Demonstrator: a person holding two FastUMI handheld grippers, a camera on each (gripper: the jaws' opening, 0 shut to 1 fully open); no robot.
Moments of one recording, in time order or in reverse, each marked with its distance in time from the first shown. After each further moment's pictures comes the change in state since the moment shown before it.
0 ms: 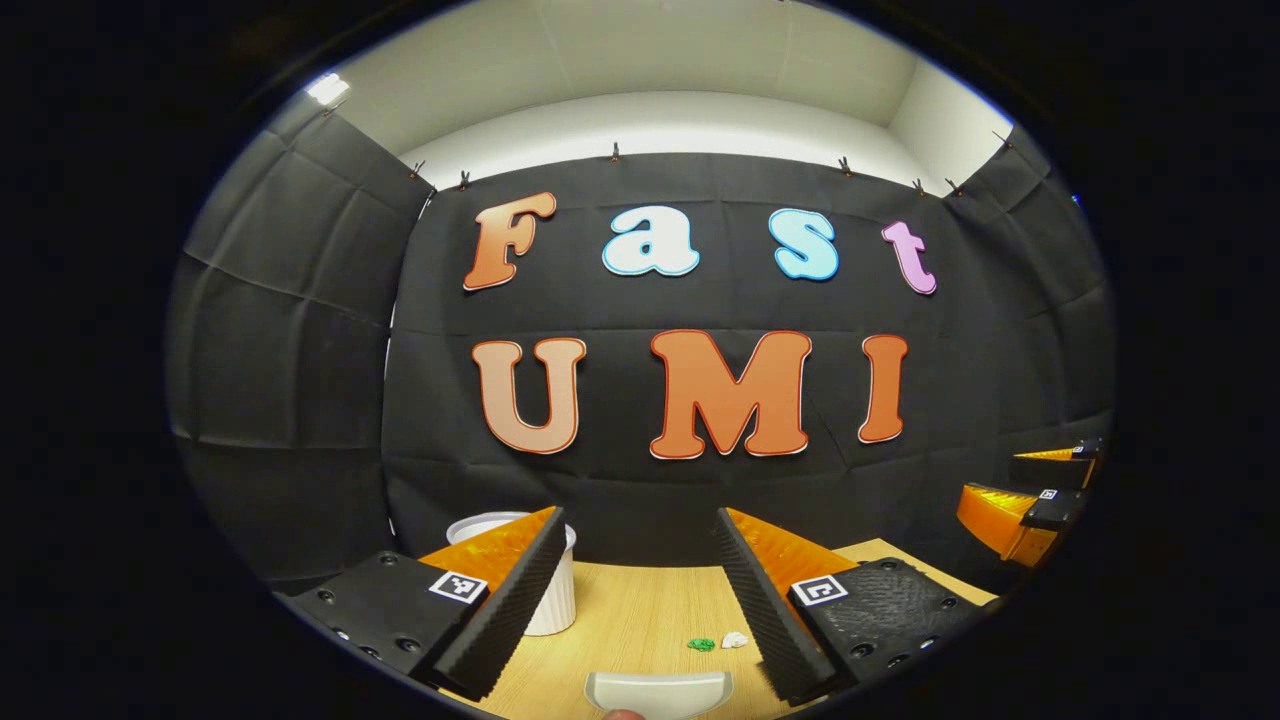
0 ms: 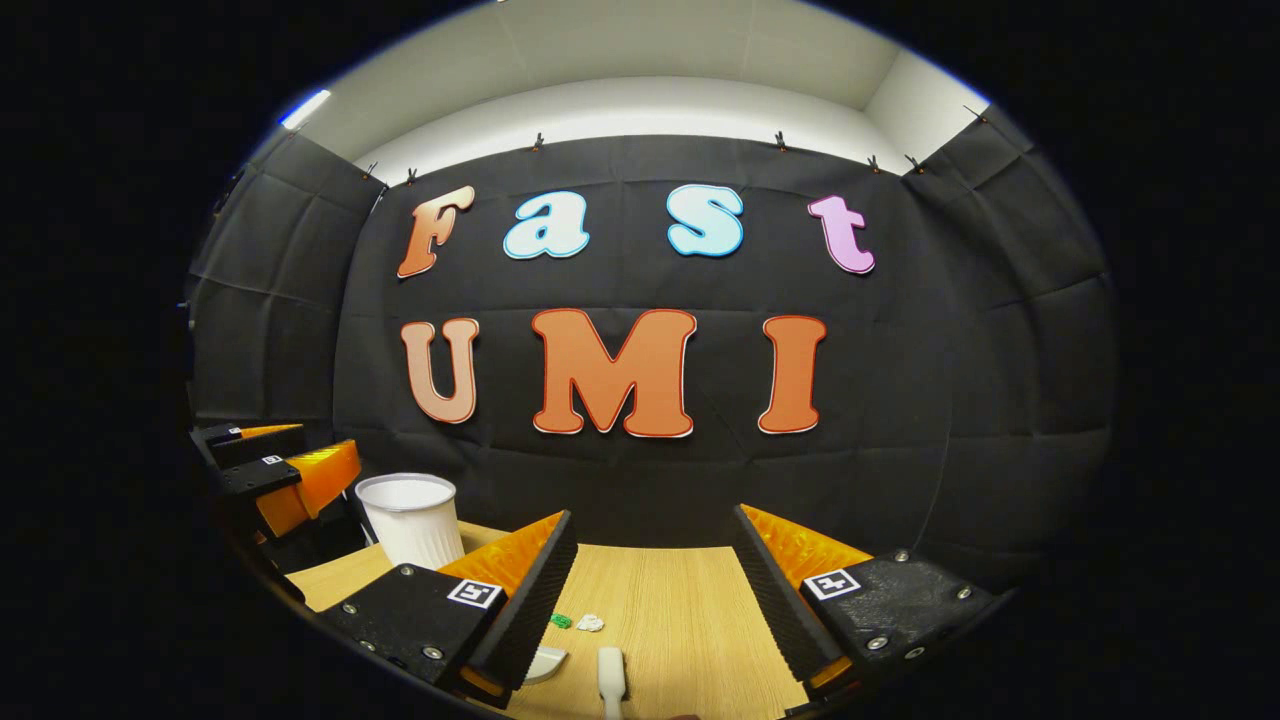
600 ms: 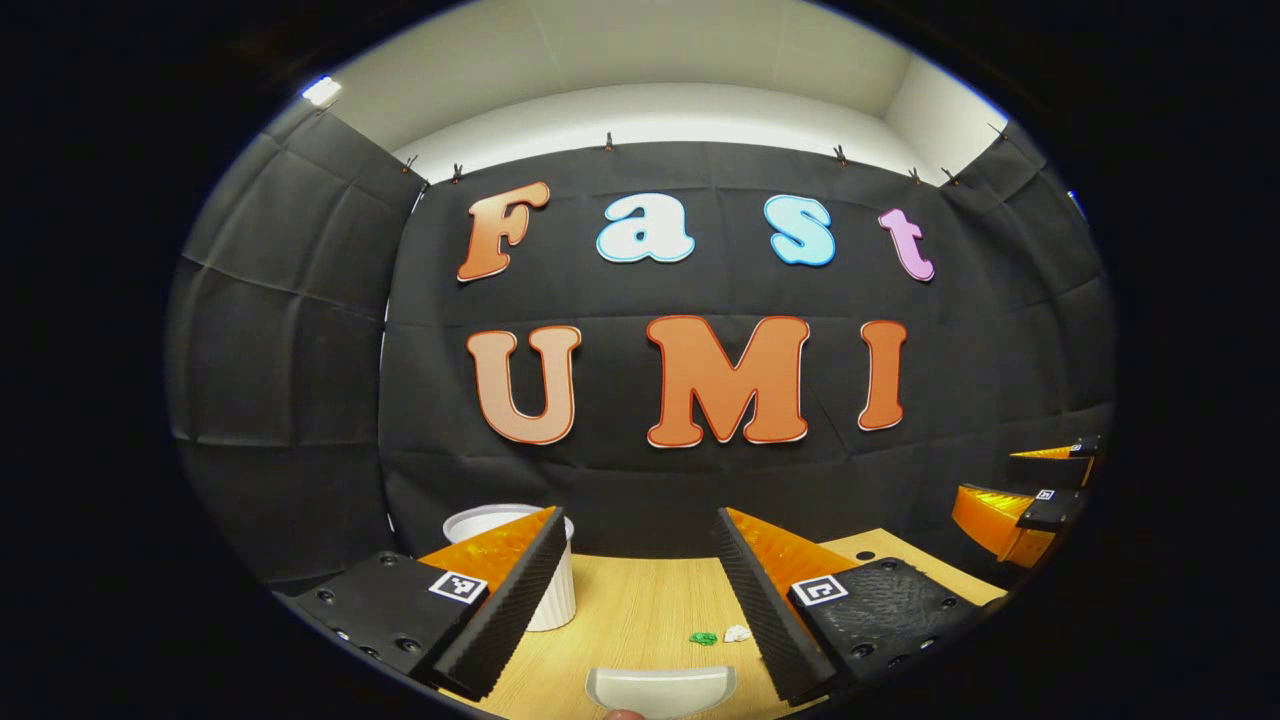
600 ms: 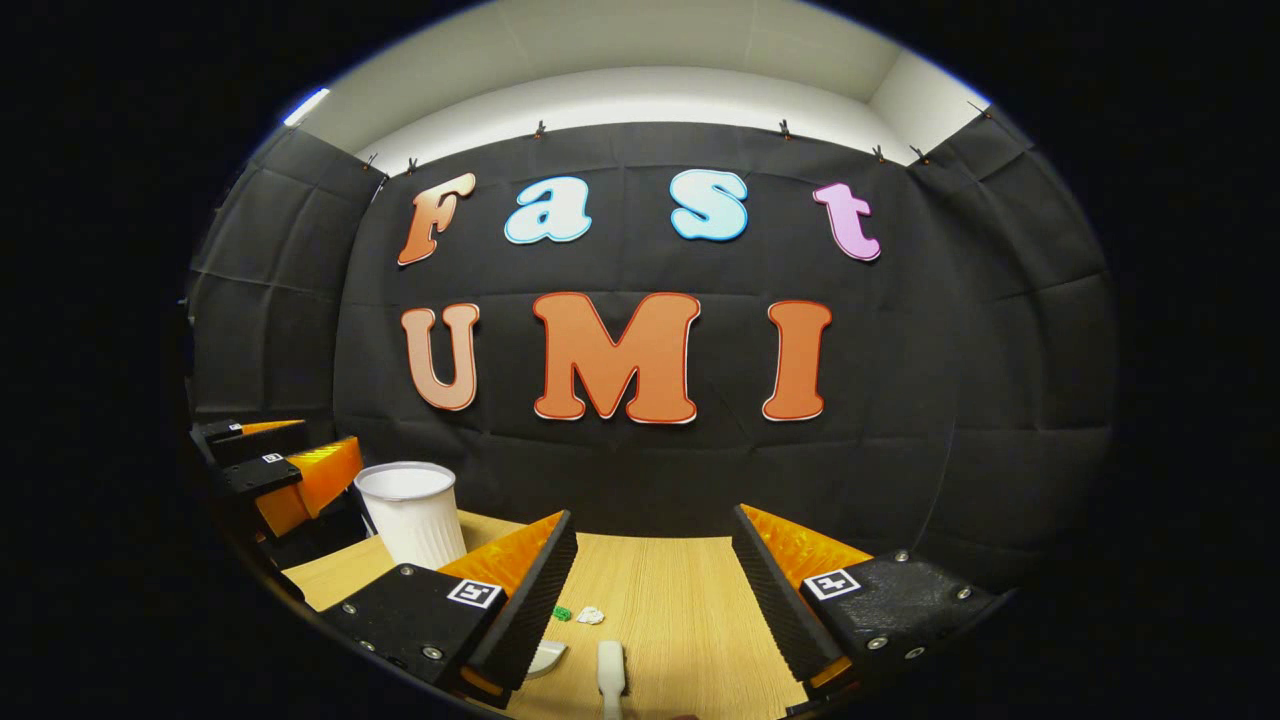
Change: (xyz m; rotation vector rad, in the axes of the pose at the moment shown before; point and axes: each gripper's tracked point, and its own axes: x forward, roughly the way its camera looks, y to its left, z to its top) left arm 0.007 -0.003 -0.017 0.015 0.038 -0.007; right arm 0.008 0.003 -0.020 -0.006 0.053 0.012
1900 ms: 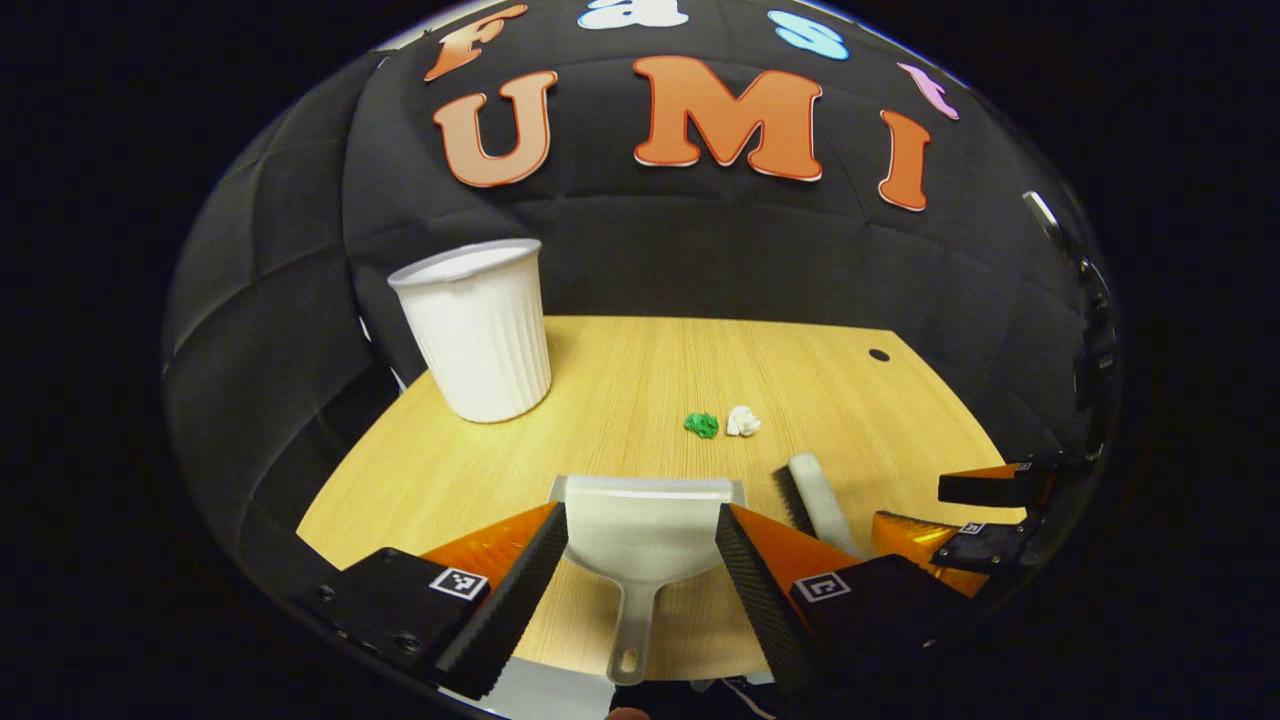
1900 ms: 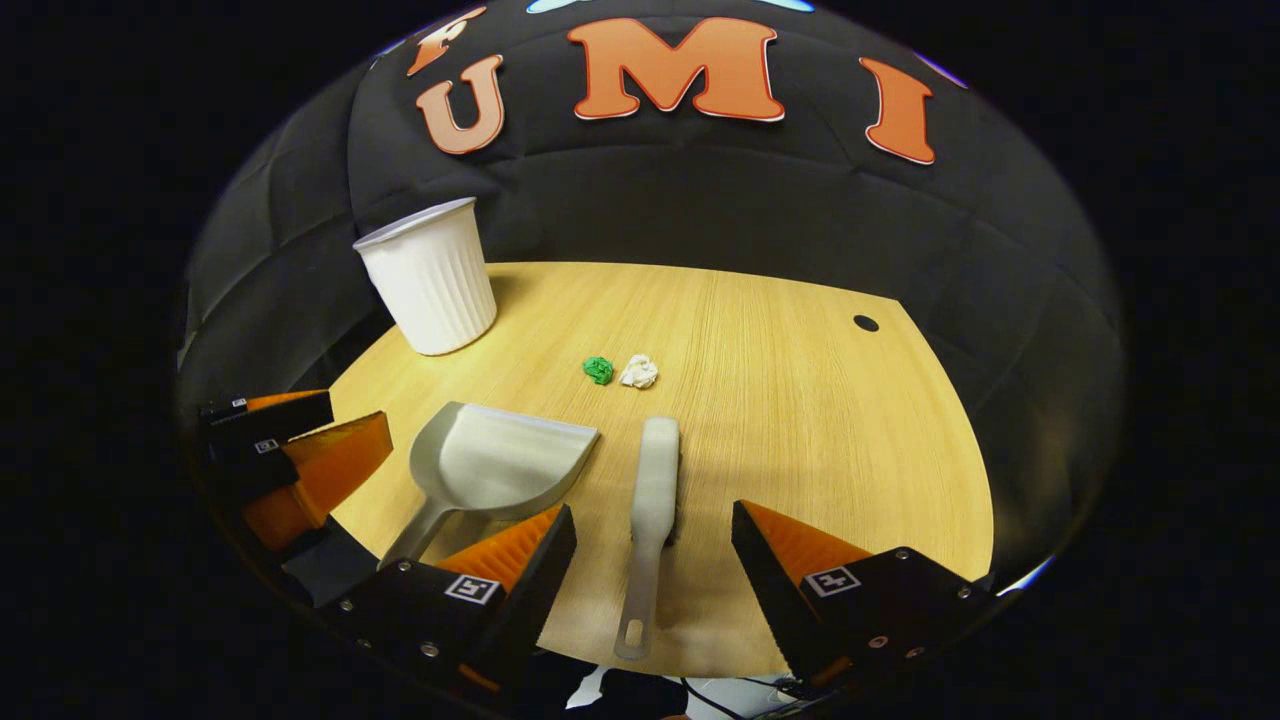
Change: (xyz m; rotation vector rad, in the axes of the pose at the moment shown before) left arm -0.018 -0.029 -0.286 -0.011 0.742 -0.030; right arm -0.003 0.039 -0.270 -0.049 0.789 0.166
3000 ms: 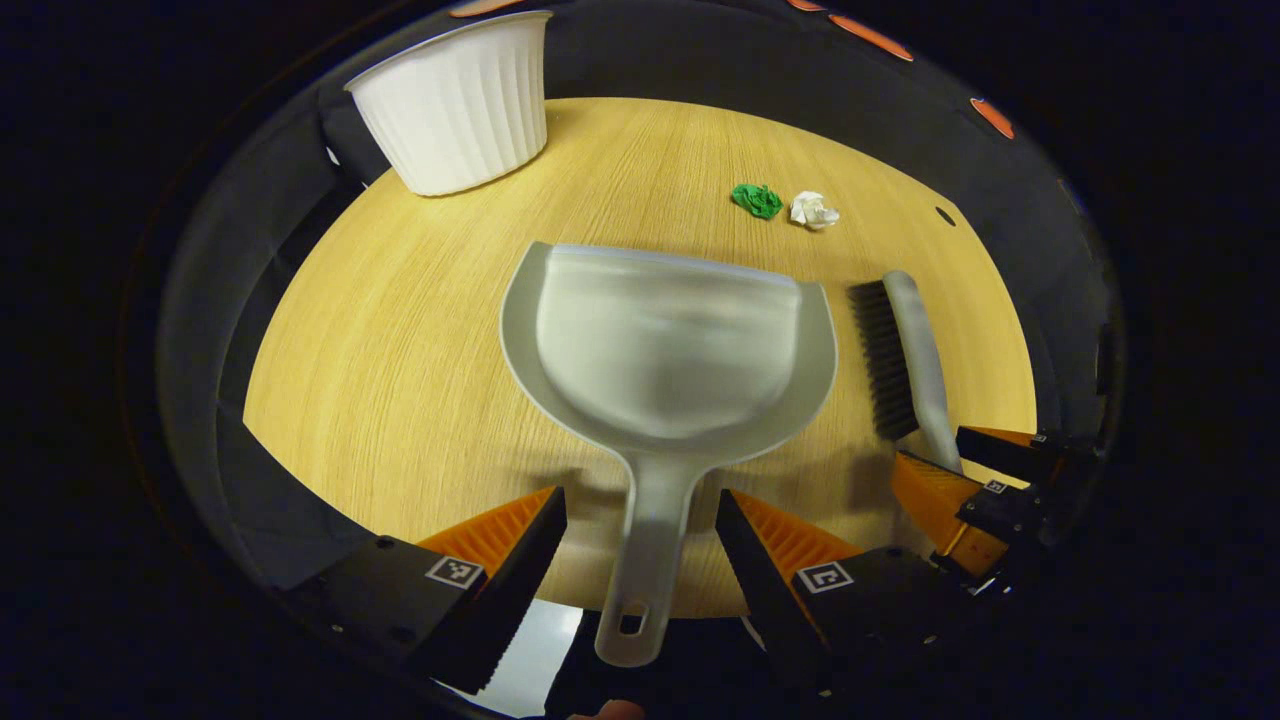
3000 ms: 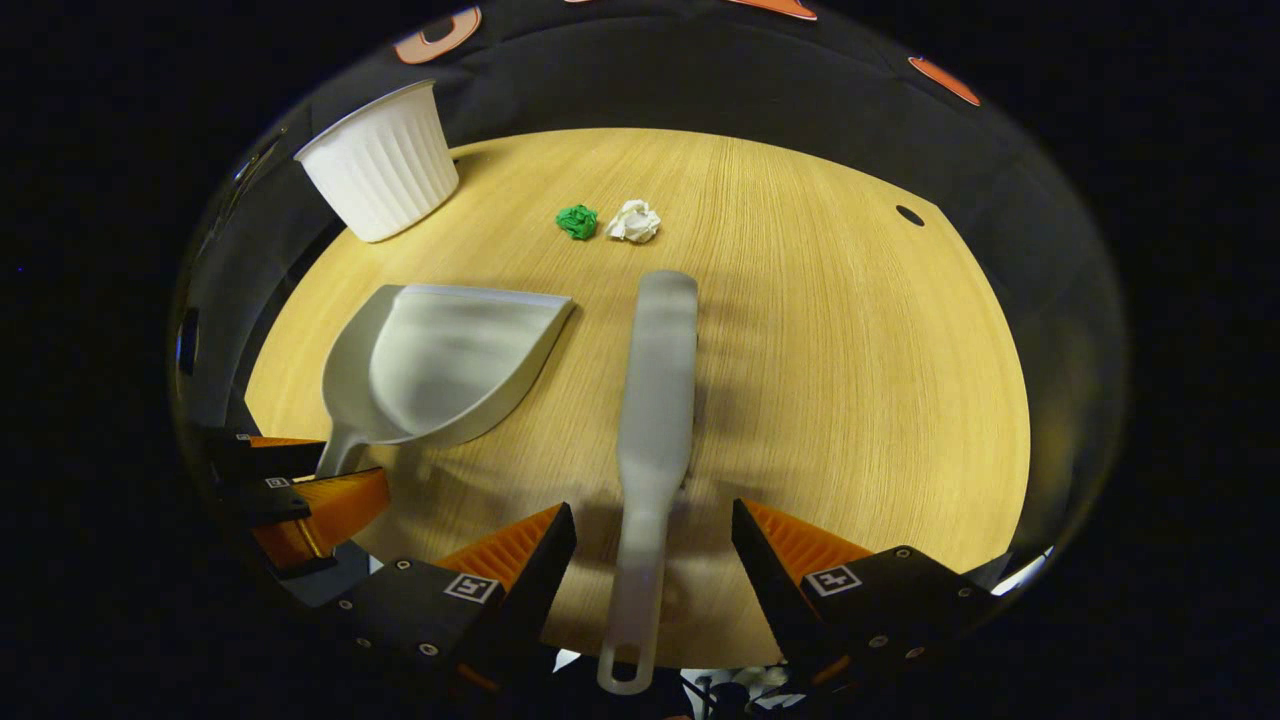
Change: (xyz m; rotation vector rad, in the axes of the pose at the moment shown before) left arm 0.046 0.012 -0.141 -0.108 0.626 -0.010; right arm 0.066 0.001 -0.081 -0.016 0.388 -0.005
